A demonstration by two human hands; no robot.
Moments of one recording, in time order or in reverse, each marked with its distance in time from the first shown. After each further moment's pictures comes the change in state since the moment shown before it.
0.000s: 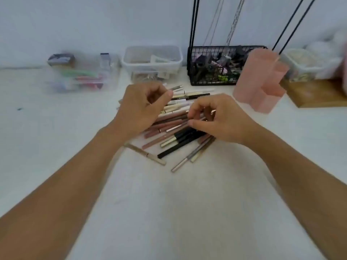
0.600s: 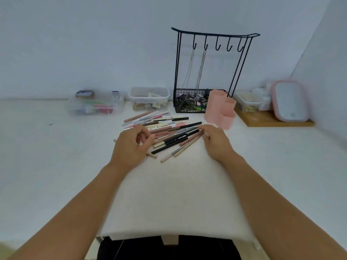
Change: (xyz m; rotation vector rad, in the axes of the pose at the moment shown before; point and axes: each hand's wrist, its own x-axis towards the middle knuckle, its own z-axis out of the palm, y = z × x) left_hand -0.102 0.012 -0.011 0.042 0.173 -0.007; right_hand -0.072 0.045 0.010 -0.291 0.323 0.261
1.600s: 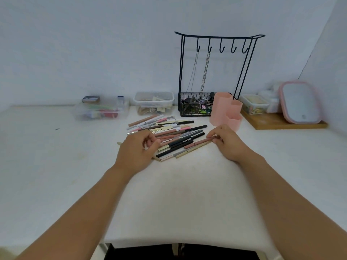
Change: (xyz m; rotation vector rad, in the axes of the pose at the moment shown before) left_hand 0.002 -0.007 0.007 0.093 -0.039 0.017; right_hand 0.007 0.016 -0.023 0.051 -0.101 -0.112
